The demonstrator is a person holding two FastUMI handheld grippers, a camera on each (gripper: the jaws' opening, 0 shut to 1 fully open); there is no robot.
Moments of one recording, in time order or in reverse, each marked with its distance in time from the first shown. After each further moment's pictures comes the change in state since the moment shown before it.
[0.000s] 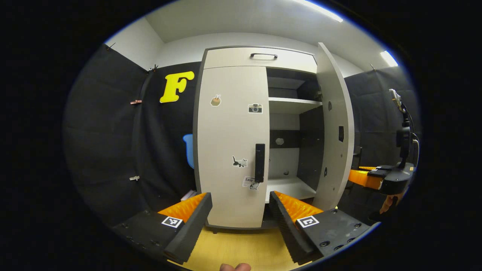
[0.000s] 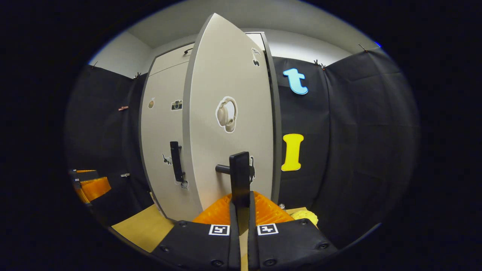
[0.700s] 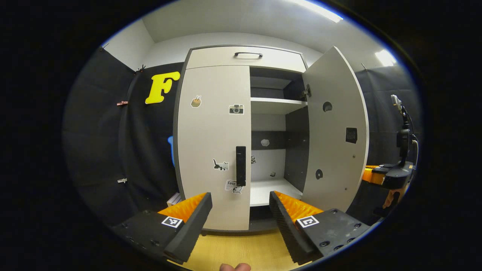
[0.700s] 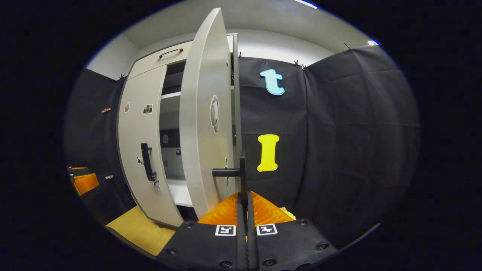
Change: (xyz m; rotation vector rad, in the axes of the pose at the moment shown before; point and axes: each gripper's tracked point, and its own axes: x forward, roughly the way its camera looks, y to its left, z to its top) left arm 0.016 -0.036 0.009 0.018 -0.010 -0.079; right arm 0.001 -0.045 0.002 0.034 -0.011 -0.112
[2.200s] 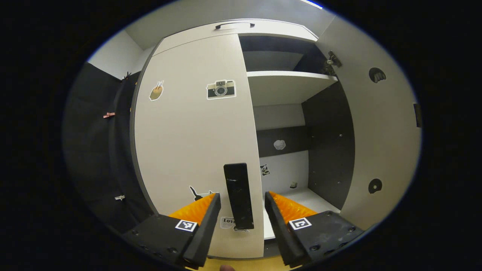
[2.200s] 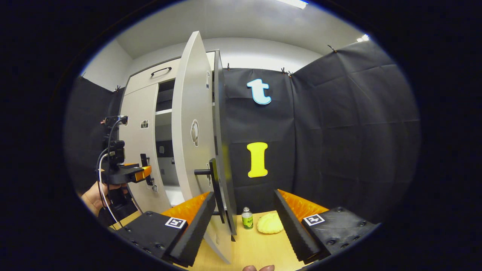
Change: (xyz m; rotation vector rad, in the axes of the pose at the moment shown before) left arm 0.214 0.011 0.001 0.113 -0.019 0.100; right arm -0.061 -0.054 0.017 0.038 -0.077 -0.054
